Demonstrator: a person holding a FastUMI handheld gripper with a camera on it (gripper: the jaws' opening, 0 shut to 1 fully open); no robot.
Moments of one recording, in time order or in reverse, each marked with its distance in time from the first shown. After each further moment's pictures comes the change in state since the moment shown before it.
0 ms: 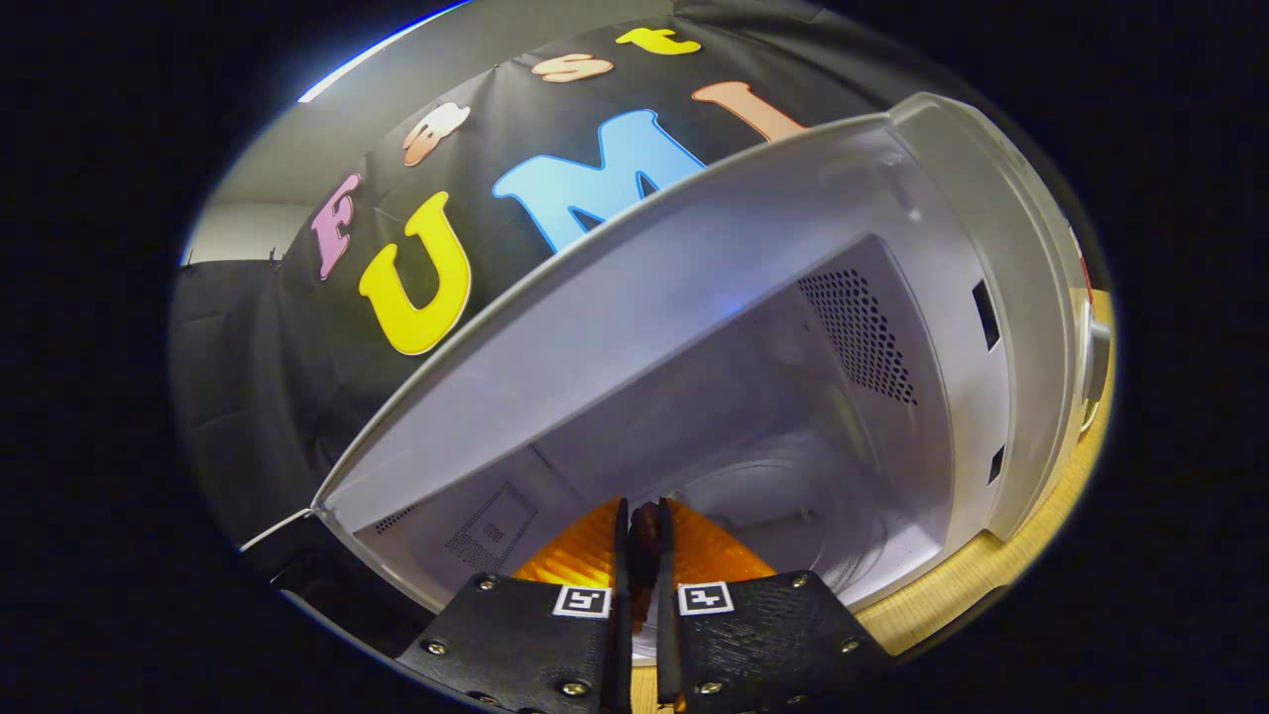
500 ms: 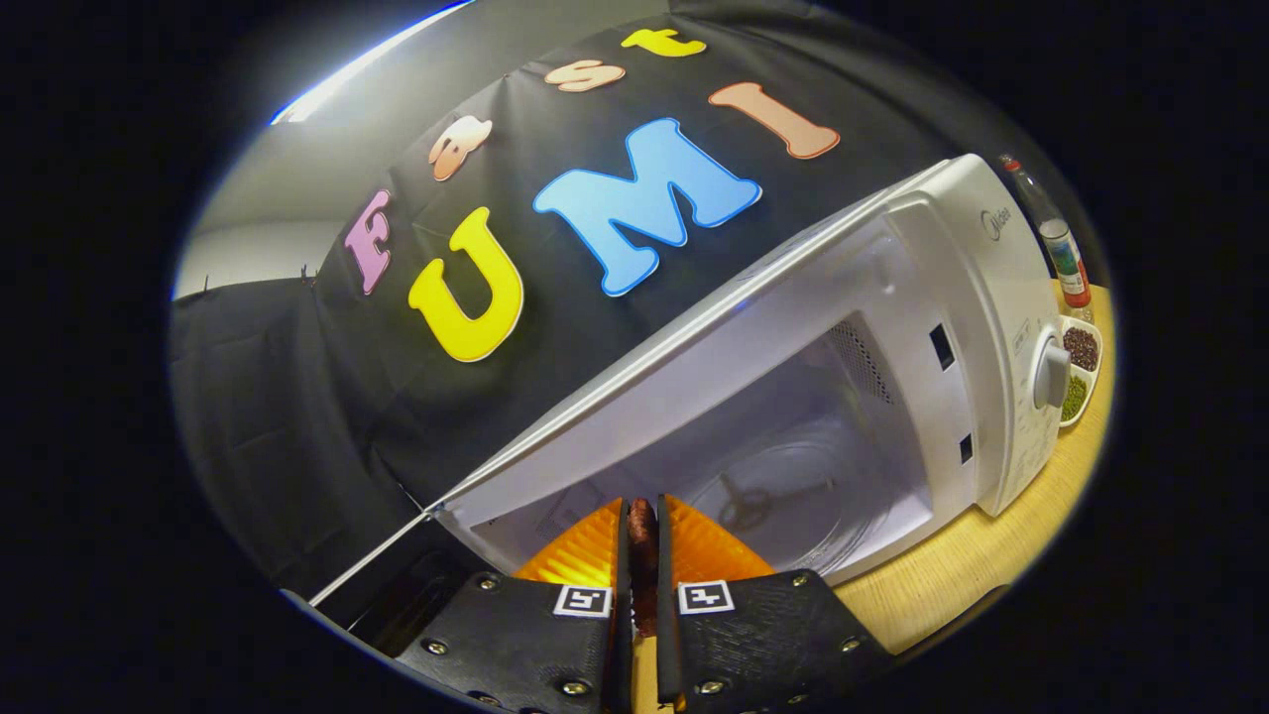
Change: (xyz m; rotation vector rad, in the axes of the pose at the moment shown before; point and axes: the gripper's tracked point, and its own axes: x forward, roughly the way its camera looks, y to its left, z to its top) arm -0.061 0.046 0.012 0.013 0.013 0.117
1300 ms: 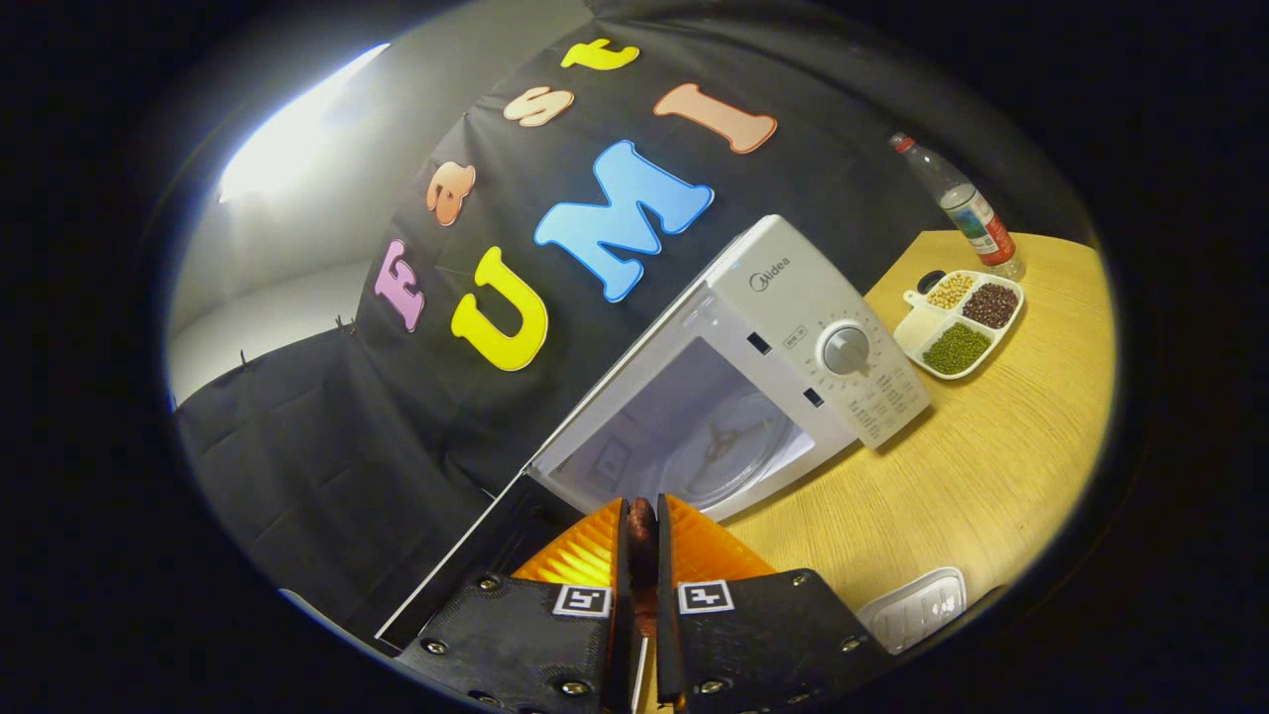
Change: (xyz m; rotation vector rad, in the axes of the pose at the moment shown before) arm -0.167 -0.026 0.021 0.189 0.087 0.119
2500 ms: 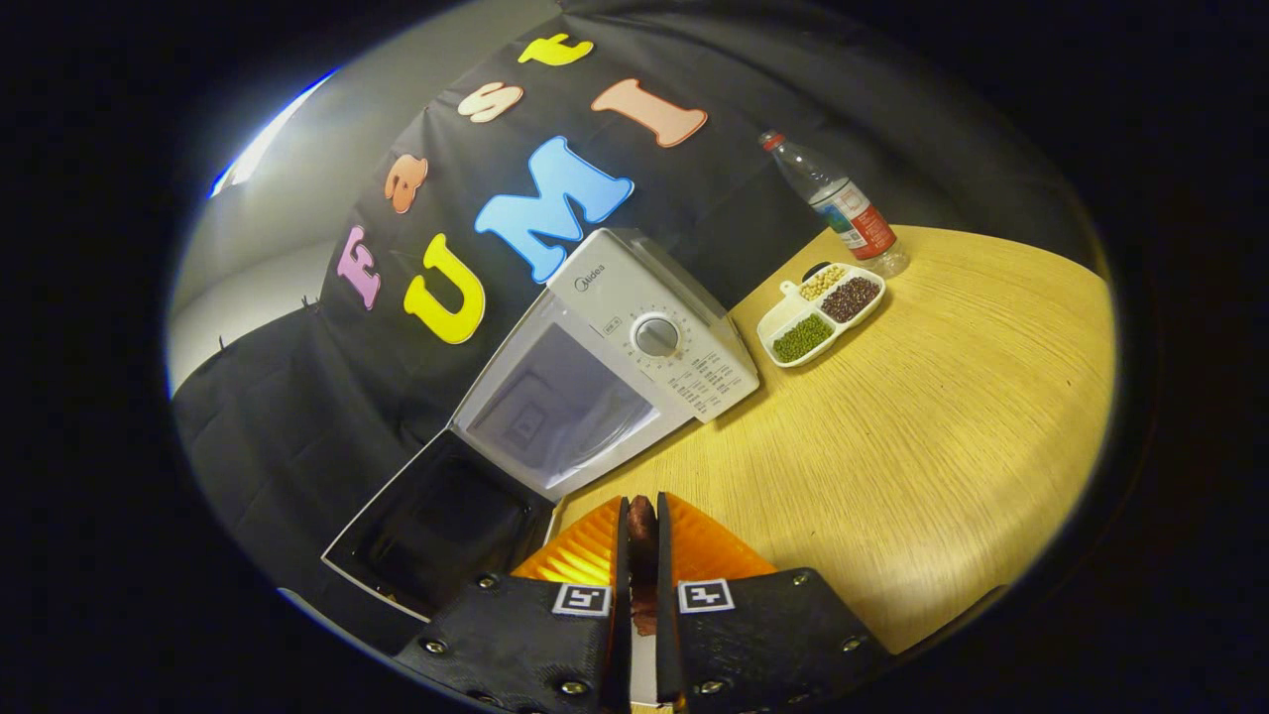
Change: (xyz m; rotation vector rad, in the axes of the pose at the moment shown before) arm -0.119 -0.126 -0.003 0.008 0.123 -0.107
